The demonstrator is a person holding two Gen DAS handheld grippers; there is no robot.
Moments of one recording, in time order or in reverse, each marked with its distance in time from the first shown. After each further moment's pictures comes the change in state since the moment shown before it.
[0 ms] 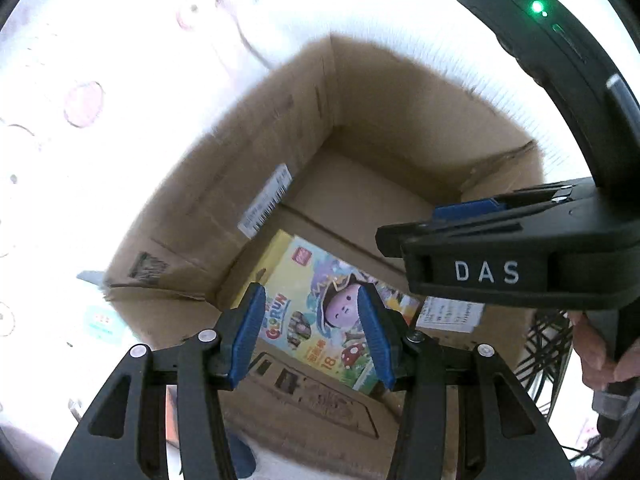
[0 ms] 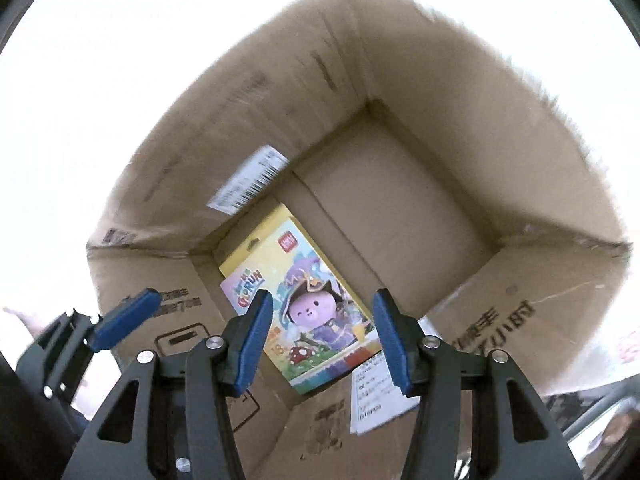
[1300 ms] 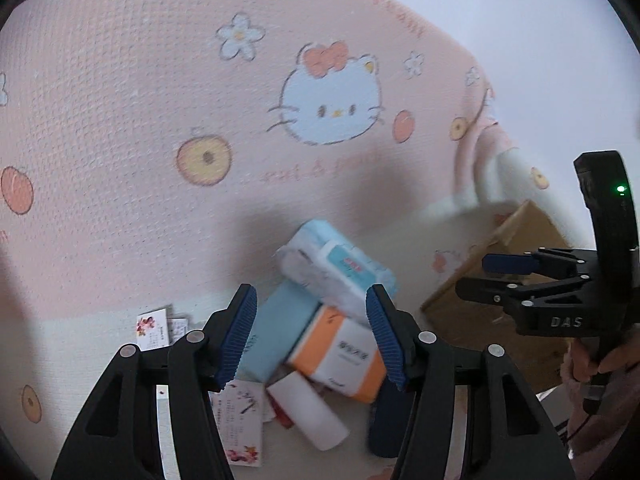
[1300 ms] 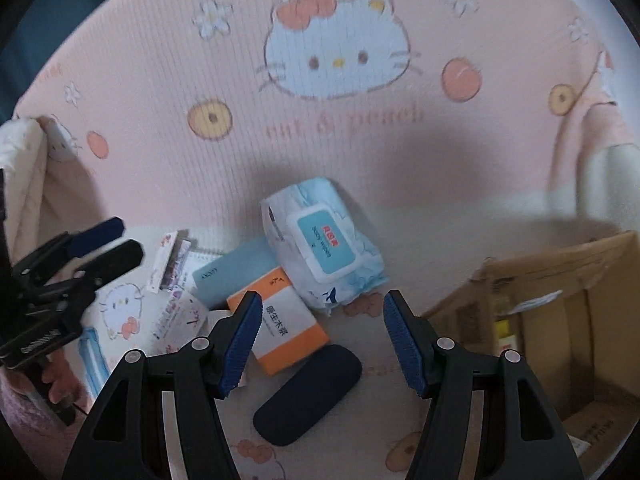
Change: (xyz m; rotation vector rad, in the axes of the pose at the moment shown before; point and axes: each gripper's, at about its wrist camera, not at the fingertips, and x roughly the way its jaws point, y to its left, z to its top) left arm -0.084 0.272 -0.225 -0.554 -0.401 0.138; right arm 0.065 0.253 -0.089 -0.607 -0.231 0.069
